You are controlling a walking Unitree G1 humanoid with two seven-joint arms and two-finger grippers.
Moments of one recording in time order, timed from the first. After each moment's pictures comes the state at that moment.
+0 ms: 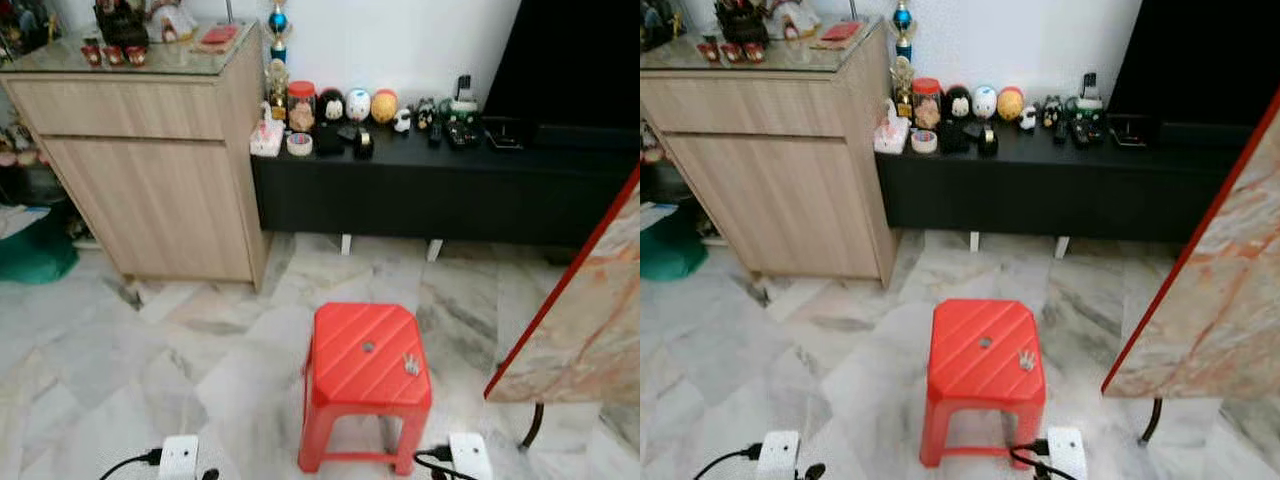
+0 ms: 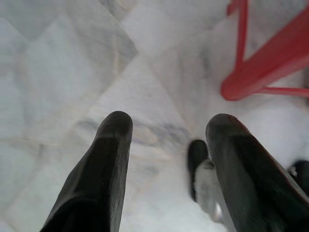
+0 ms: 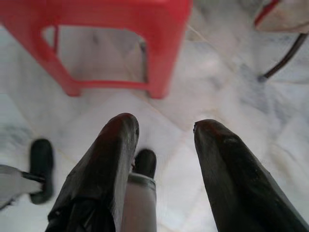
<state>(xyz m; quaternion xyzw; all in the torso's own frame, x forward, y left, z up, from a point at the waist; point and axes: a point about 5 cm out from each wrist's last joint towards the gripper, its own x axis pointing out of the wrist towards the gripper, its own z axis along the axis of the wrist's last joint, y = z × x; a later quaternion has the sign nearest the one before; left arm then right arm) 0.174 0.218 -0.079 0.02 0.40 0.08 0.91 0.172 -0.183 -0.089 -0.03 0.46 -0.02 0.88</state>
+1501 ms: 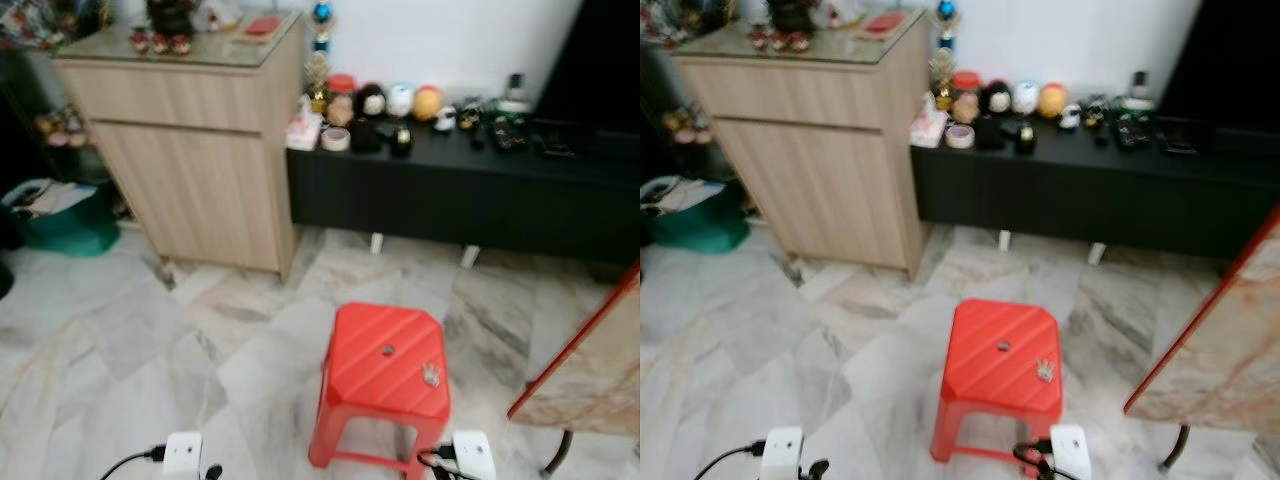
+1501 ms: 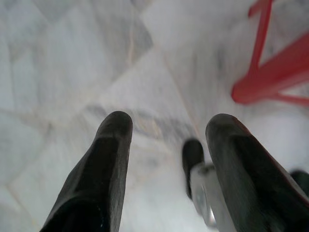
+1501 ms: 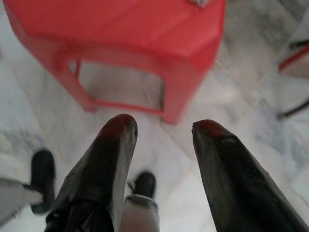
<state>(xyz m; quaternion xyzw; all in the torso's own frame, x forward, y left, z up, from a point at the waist) 0.175 0.218 -0.078 0.02 0.40 0.08 0.91 0.176 -0.179 -0.087 -0.02 0.44 0.00 0.90</state>
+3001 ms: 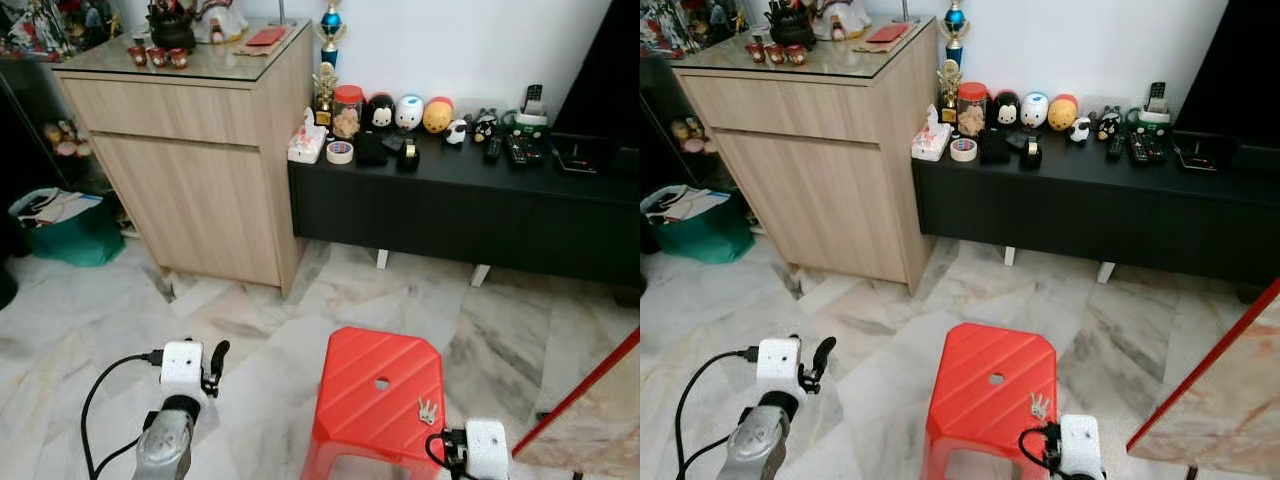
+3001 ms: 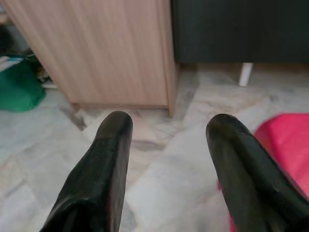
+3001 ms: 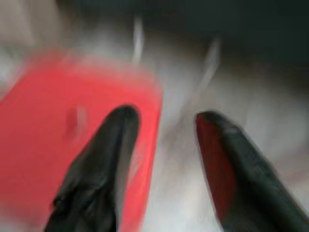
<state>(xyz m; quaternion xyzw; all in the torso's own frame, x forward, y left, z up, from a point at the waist) 0.250 0.208 0.005 0.06 0.08 0.01 1.00 0.224 -0.195 -0.027 -0.13 0.14 -0.03 0.98</state>
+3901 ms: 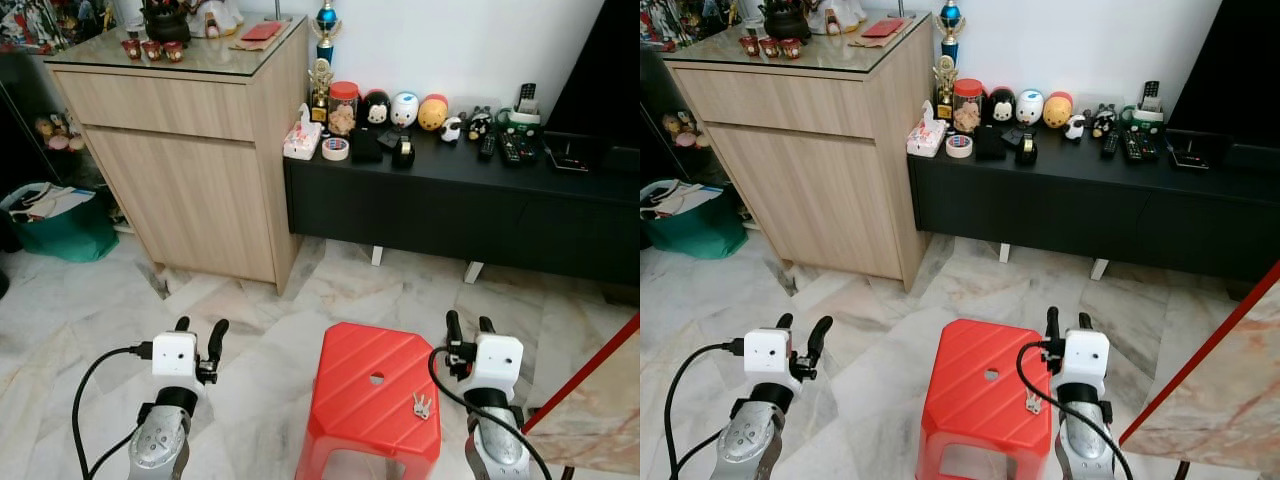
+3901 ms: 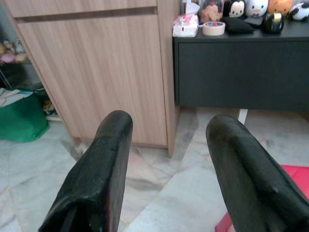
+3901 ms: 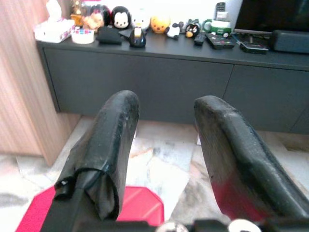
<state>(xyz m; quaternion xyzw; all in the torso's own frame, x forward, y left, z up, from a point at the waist) 0.257 0.207 0.047 0.05 -0.01 0.01 1.00 0.263 -0.183 0.033 -0.02 0.00 -0.08 1.00</state>
